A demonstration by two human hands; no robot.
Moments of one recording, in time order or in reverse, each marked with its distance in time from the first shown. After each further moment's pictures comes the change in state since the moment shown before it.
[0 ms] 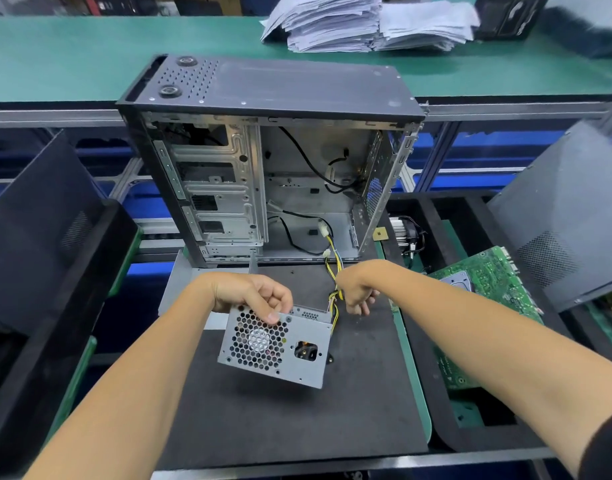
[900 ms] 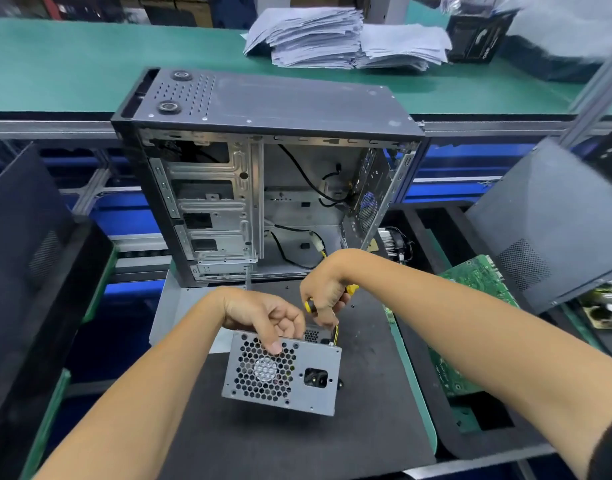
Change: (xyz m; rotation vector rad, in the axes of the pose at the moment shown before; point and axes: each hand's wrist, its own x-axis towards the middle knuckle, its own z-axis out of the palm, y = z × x) left_hand 0.021 -0.008 -0.018 -0.076 -0.275 -0.010; right_hand -0.028 -0.053 -0.057 0.066 -0.161 -0.158
